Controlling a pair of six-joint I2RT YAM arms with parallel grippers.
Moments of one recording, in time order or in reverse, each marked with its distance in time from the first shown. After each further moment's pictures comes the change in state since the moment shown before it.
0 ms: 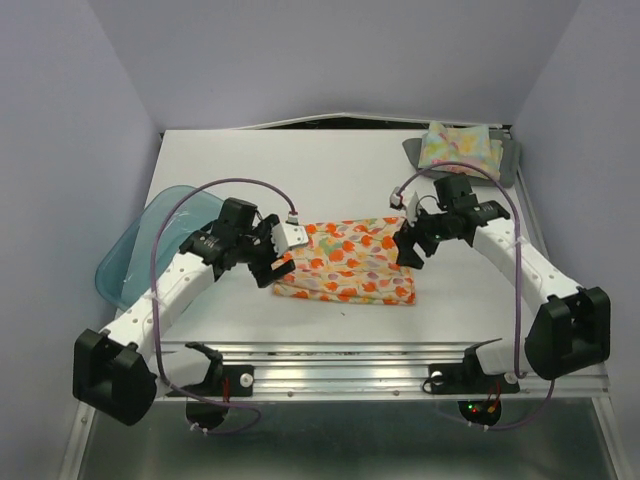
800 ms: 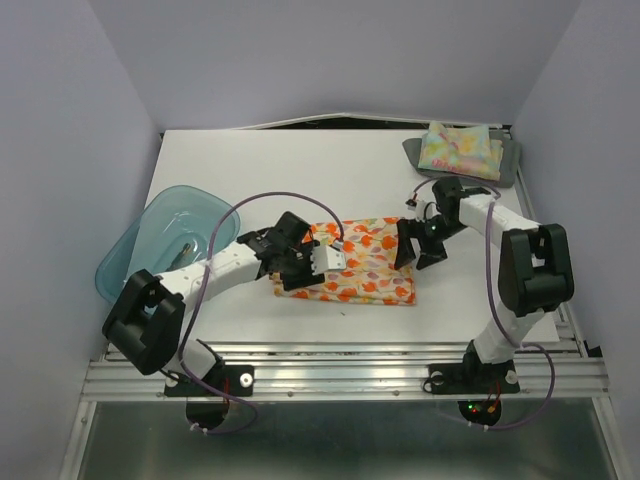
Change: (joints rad) left arm -0.259 0.285 0.025 0.156 -0.169 0.008; right arm -0.138 0.376 0.113 -0.095 -0.021 0.550
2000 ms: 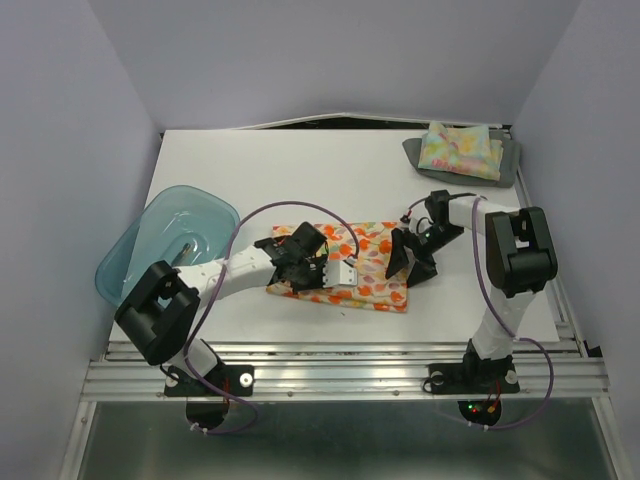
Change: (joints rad) left arm -0.110 0.084 -0.013 0.048 -0.029 0.028; right arm 0.007 0.190 -0.003 -0.074 -0.187 0.089
